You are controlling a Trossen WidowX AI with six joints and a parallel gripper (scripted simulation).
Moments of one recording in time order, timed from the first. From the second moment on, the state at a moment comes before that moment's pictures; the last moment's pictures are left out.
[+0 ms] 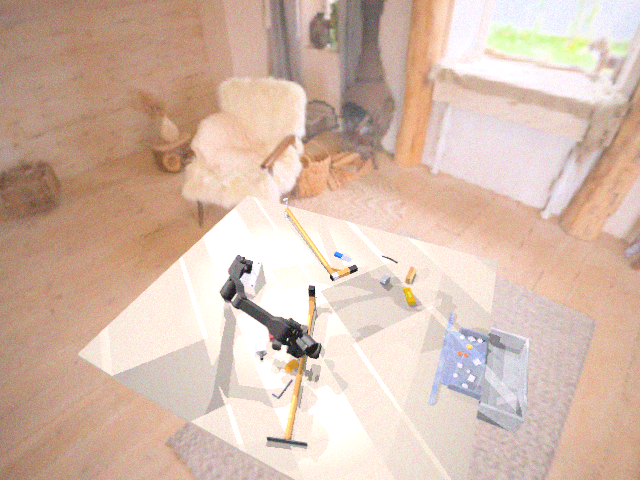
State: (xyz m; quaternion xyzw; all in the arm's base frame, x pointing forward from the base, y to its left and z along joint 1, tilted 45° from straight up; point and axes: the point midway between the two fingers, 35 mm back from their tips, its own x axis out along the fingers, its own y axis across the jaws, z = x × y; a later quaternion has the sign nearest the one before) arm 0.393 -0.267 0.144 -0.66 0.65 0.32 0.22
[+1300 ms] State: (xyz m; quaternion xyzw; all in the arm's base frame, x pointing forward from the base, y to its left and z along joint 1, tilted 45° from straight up) arm 0.431 -0.260 0.138 -0.66 0.65 0.31 0.22
